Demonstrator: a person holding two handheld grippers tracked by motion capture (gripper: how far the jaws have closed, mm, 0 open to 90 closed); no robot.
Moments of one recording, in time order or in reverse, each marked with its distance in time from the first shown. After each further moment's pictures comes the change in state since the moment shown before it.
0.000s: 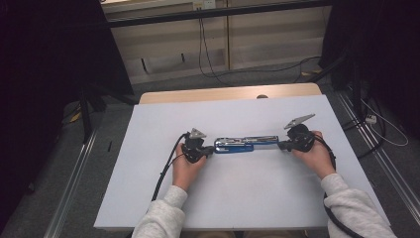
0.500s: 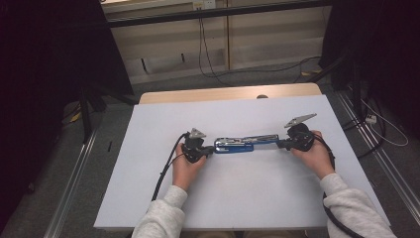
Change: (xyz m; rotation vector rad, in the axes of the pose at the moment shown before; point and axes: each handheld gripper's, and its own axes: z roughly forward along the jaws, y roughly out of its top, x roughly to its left) left arm 0.000 0.000 0.000 -0.001 0.000 -0.001; right arm 0.000 0.002 -0.001 -0.050 0.016 0.029
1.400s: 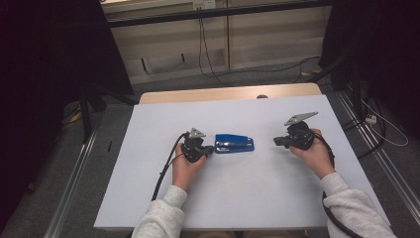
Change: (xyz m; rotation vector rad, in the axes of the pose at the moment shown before) left arm 0.001 0.000 -0.001 -0.004 -0.005 -0.017; right arm 0.005 0.007 -0.007 -0.058 0.029 -0.016
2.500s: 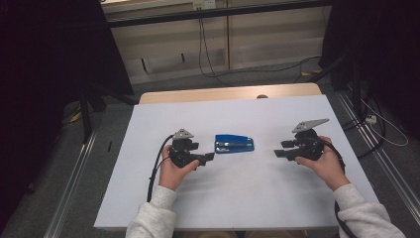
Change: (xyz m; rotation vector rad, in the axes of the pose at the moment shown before) left arm 0.000 -0.005 -0.048 -0.073 -0.089 -0.048; right arm 0.015 -0.018 -0.028 -0.033 0.078 0.014
